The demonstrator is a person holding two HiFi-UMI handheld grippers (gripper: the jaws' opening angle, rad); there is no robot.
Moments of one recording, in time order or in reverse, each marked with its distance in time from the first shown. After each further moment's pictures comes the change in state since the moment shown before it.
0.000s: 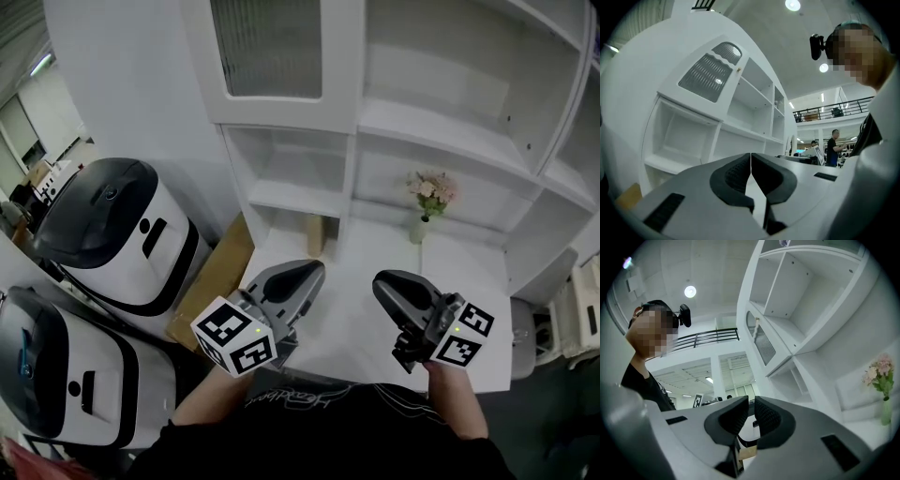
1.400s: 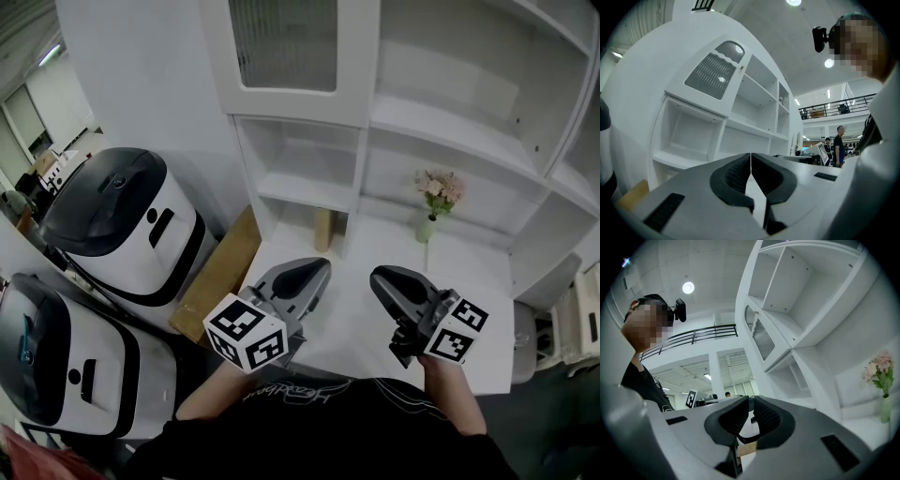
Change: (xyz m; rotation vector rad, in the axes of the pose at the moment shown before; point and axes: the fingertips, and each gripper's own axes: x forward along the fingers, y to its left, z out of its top) left arm -0.004 0.005 -0.019 -0.001 0.024 0.068; right arm 0.011 -0.006 -0.020 0.001 0.046 -0.021
